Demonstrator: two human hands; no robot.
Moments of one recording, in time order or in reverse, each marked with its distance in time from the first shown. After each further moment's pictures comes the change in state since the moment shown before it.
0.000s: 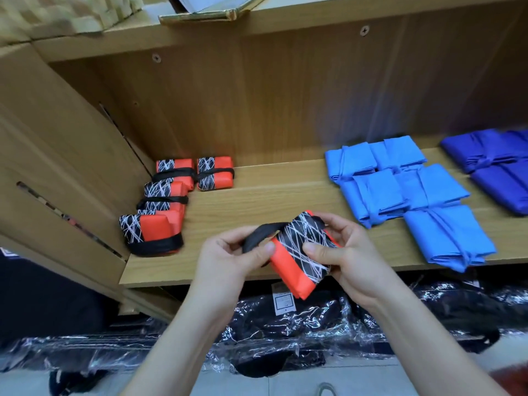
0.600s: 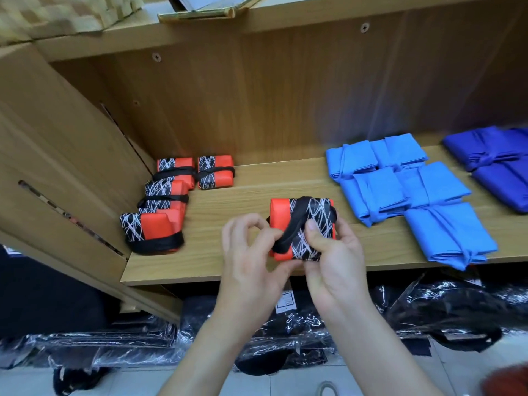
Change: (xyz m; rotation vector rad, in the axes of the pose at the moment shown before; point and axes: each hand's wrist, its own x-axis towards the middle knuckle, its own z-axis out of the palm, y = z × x) left_hand -0.002 -0.032 0.012 0.944 0.088 0.716; right_hand -0.008 0.007 0.050 0.476 0.369 -0.076
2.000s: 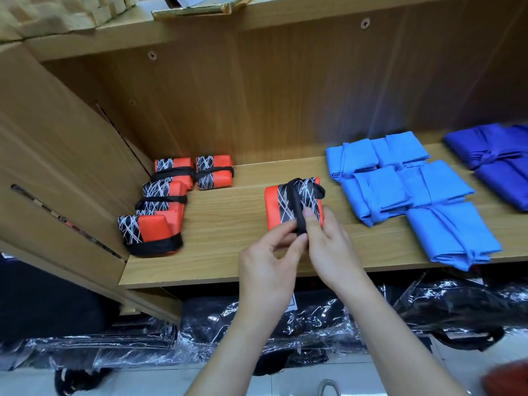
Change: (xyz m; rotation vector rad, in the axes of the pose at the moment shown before) left_hand 0.013 0.020 0.025 -0.498 -0.014 -0.570; right_hand 0.035 -0.007 -0.017 -1.120 -0.179 -0.282
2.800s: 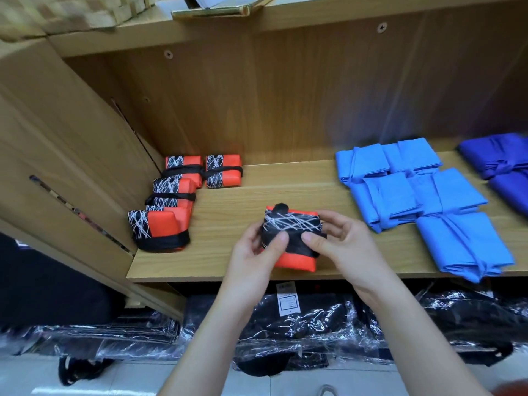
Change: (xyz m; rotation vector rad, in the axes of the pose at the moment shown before) left_hand 0.010 -0.009 -0.030 -0.288 -0.153 -0.243; right_hand 0.007 0.009 -0.016 0.452 -0.201 0.070
